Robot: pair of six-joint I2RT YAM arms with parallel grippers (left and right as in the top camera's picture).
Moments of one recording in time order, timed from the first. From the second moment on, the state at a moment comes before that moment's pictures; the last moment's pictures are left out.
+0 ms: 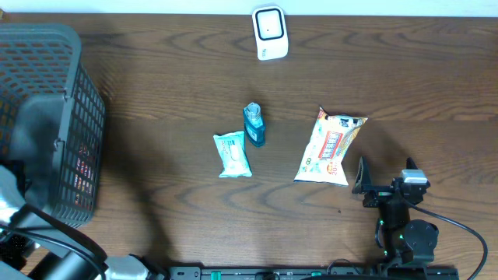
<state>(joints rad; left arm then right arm) 0.88 1.64 1.16 -0.71 -0.26 -0.72 -0.01 0.01 0.01 -0.07 -0.01 0.08</state>
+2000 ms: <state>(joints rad) -0.93 1.70 1.10 -0.58 -0.19 -0.74 -0.01 0.01 0.01 -0.07 -0.01 0.08</state>
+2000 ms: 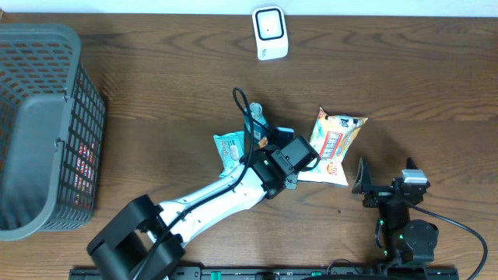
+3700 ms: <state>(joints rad) 0.84 1.59 1.37 -0.96 0.38 -1.47 -0.01 0.01 0.01 -0.07 -0.01 0.08</state>
